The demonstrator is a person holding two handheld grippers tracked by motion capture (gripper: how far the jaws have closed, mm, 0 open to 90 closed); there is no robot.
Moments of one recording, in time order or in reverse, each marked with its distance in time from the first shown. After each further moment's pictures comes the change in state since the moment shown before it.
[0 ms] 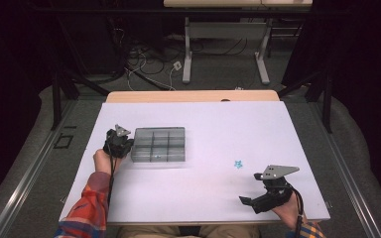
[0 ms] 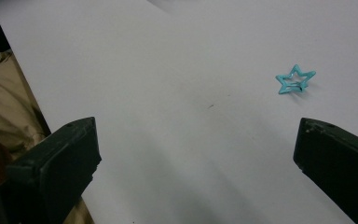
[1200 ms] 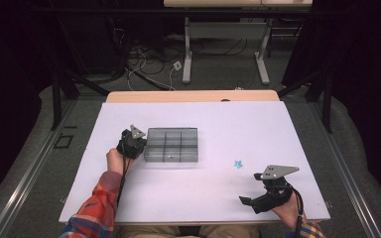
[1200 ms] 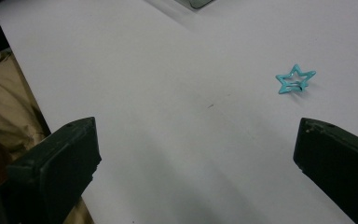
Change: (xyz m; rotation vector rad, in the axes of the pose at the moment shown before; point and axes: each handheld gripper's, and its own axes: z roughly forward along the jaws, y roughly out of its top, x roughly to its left) left arm -0.036 0.015 0.011 -0.013 -0.024 0.090; right arm 0.000 0.000 0.000 0.003 -0.002 -0.001
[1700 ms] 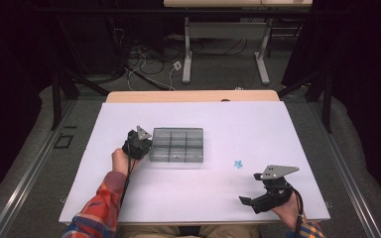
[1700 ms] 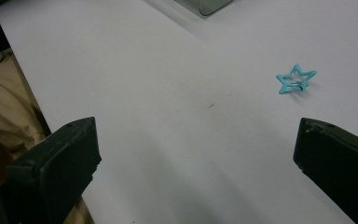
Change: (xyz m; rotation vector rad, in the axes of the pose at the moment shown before) left arm -0.014 0.007 0.004 0.007 -0.034 0.031; right arm 0.000 0.000 0.000 0.002 -0.004 0.001
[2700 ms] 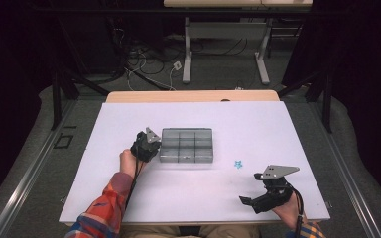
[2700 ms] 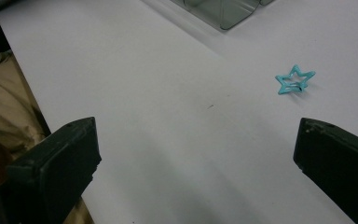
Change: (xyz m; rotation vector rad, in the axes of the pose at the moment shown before) left arm -0.025 0.011 0.001 -0.029 -0.029 0.055; right arm 0.000 0.000 0.000 -0.005 0.004 0.000
